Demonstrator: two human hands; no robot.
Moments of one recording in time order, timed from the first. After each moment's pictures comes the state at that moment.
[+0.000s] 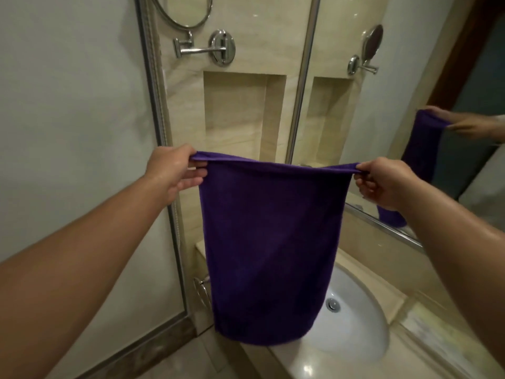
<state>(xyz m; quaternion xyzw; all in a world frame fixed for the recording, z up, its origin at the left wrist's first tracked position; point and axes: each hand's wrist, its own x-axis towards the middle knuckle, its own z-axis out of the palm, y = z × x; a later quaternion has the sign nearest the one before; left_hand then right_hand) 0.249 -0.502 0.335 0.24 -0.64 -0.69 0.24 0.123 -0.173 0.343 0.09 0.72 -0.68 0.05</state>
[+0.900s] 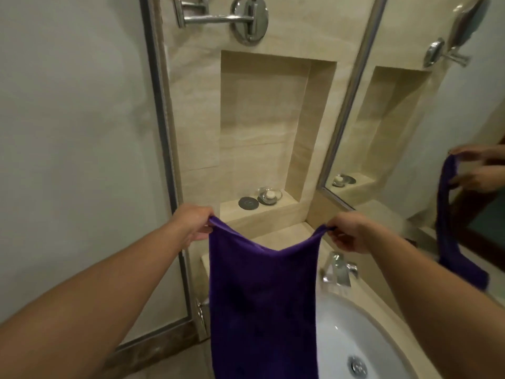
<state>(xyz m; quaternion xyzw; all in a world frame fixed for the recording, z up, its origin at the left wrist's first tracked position) 0.098 -0.544 0.208 0.41 -0.66 -0.62 0.11 -0.069 -0.274 0.227 0.05 0.83 -0.47 0.29</state>
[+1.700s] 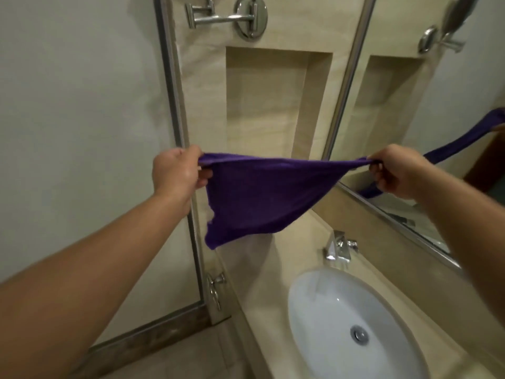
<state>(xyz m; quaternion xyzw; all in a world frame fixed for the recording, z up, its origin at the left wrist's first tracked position) 0.180 -0.502 0.290 0.32 -0.60 -0.63 0.38 -0.029 -0.218 0.319 0.02 0.79 -0.60 0.13</state>
